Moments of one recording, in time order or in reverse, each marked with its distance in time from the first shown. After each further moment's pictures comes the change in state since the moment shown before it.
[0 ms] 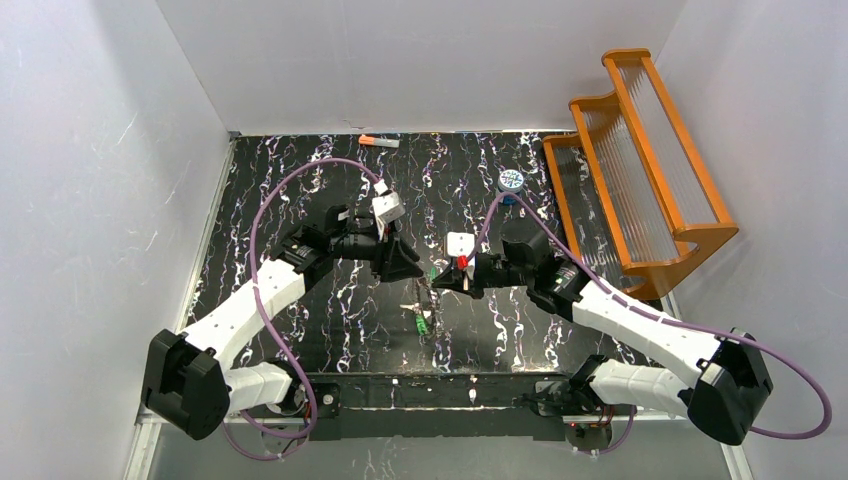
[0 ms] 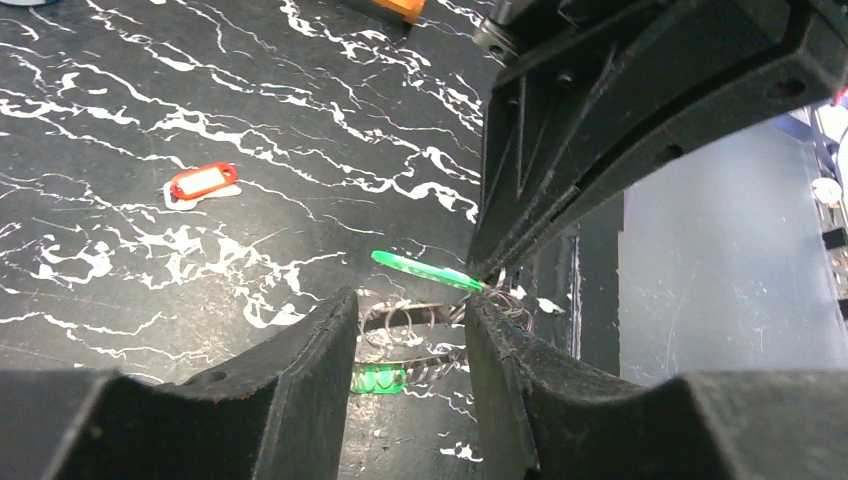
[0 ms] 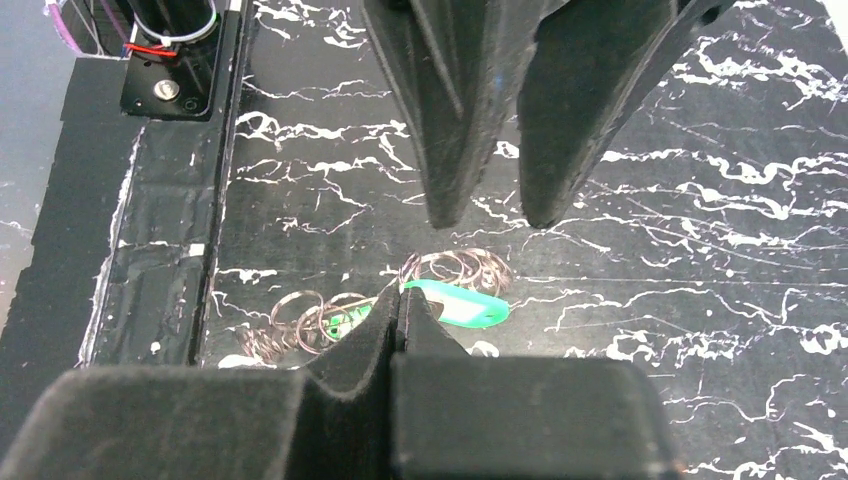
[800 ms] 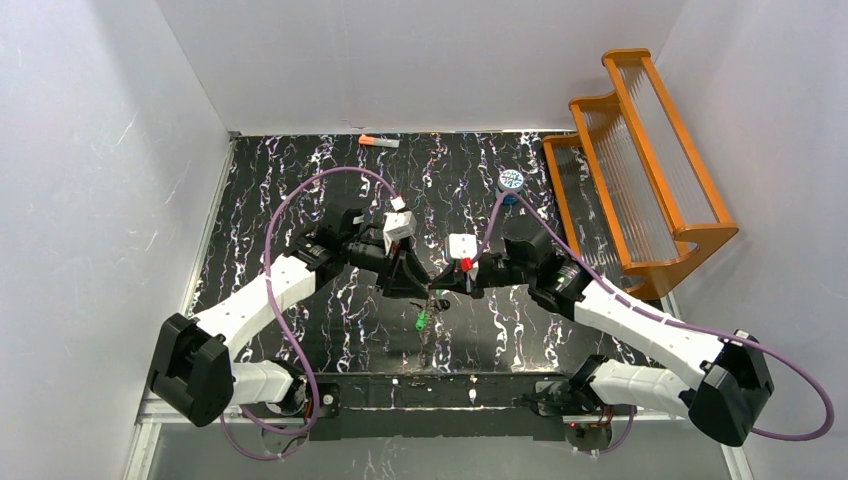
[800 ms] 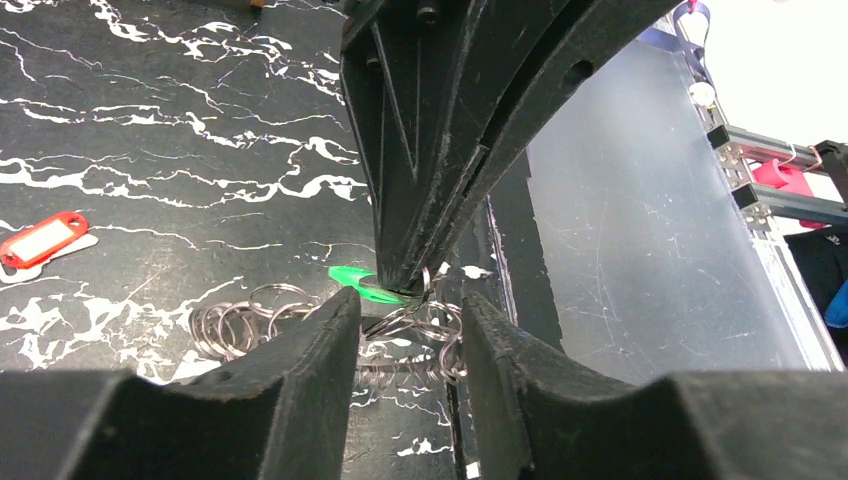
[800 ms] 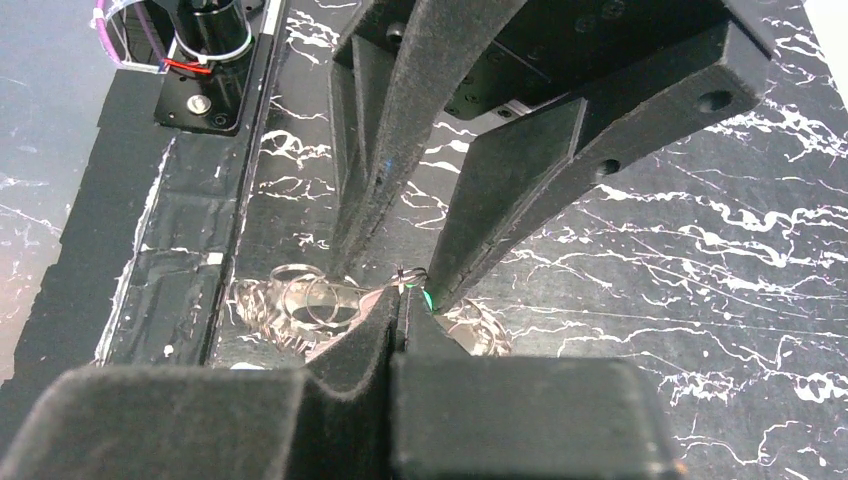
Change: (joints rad) left arm -0.065 0.066 0.000 -0.037 0.237 0.131; right arm 0.000 -0.006 0.025 -0.001 -0.067 -0.029
